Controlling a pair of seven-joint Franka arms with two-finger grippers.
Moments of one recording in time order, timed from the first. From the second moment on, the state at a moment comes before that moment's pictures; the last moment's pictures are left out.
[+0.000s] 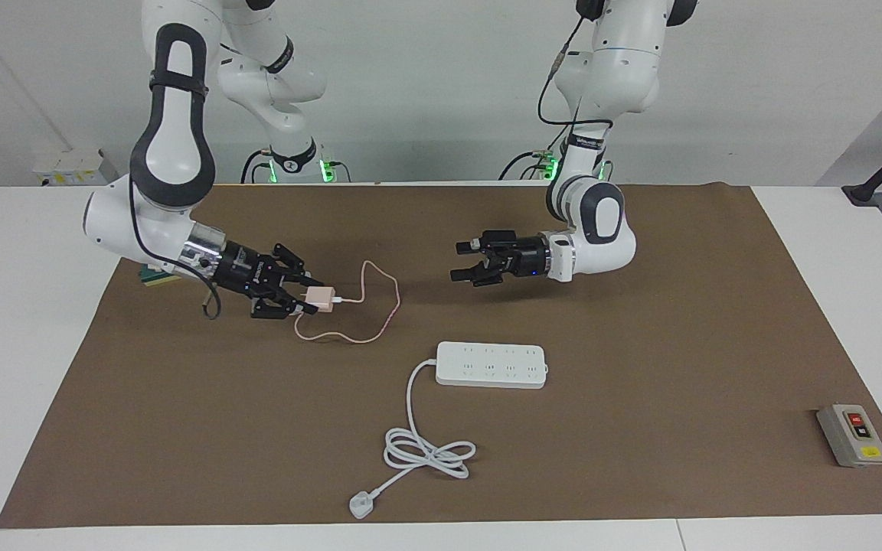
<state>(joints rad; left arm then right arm) -0.58 0.27 0.21 -2.19 -1.99 1.74 0.85 0.16 0.19 -0.09 -1.96 1.15 2.03 1.18</state>
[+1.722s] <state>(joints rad) -0.57 0.28 0.23 -2.19 -1.99 1.74 0.94 0.54 0.13 -0.09 -2.09 1.38 2.37 1.21</state>
